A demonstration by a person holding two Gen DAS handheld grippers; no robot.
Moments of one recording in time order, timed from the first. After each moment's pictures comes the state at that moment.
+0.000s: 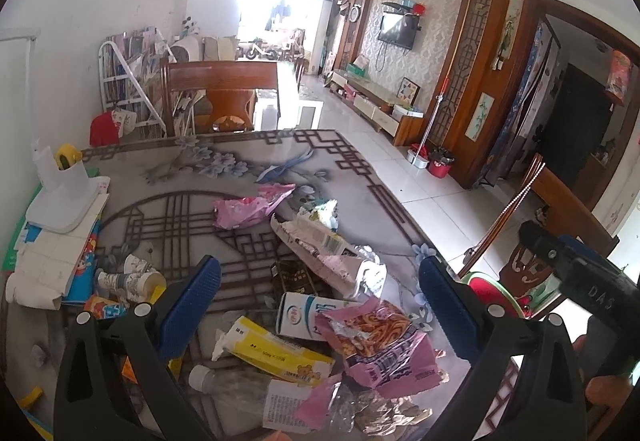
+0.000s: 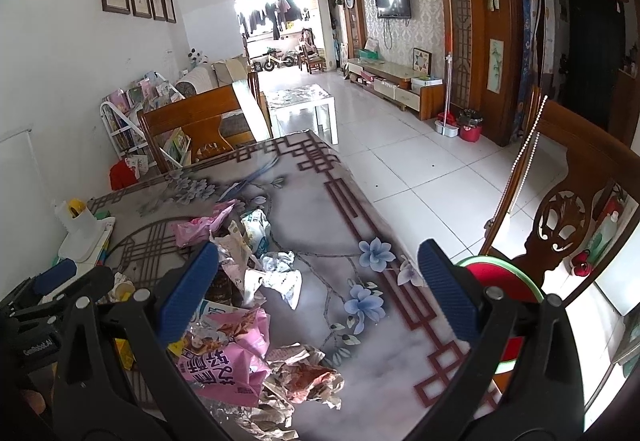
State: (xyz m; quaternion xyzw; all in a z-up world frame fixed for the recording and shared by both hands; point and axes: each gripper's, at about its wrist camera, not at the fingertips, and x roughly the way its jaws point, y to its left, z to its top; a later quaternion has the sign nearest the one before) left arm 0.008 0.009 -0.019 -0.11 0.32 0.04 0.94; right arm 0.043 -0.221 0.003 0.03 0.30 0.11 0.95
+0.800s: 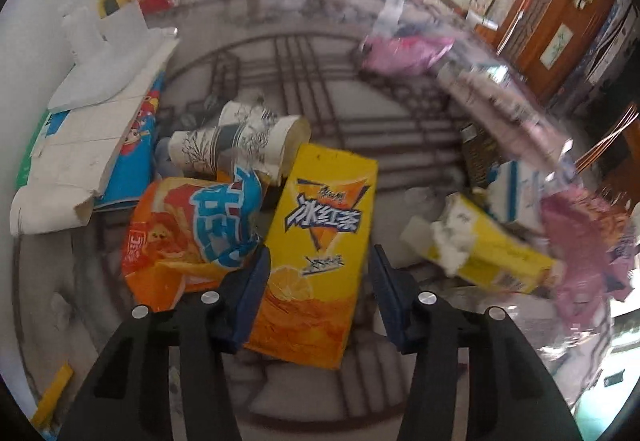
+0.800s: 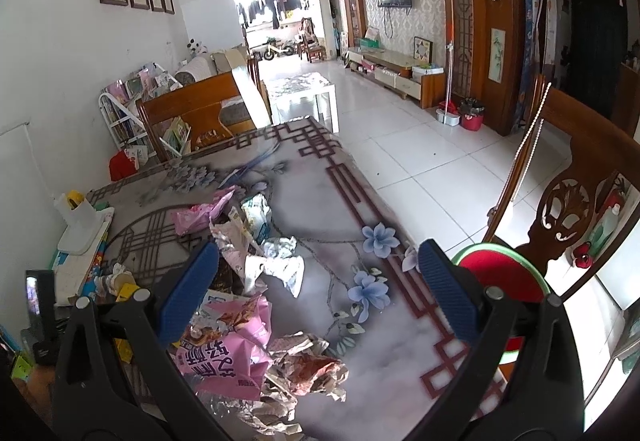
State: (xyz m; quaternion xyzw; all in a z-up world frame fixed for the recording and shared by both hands) left arm 0.011 0.147 -0.158 -0.11 0.52 0.12 0.84; right arm 0.046 -0.214 -0.012 0.03 0.33 0.11 0.94
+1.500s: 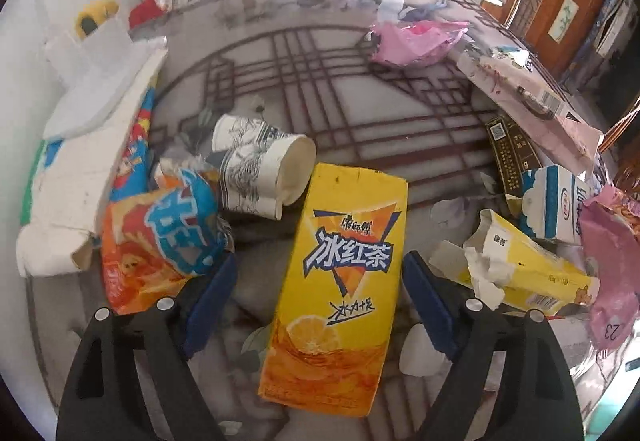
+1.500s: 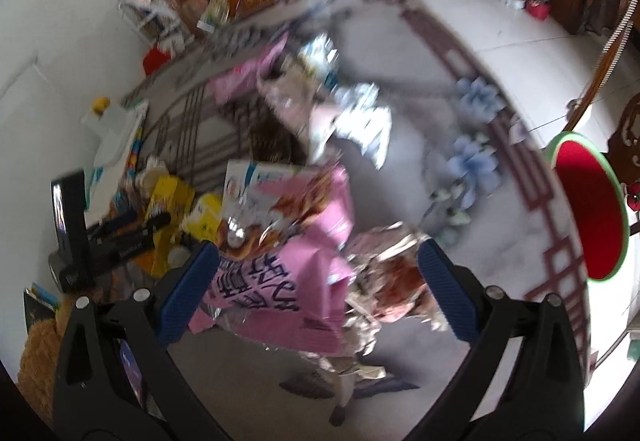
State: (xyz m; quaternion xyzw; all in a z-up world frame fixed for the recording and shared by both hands) left arm 0.042 0.154 -0.167 -0.08 0.54 0.12 0.83; right arm 0.069 -0.147 -0.107 0.04 0.55 0.22 0.80
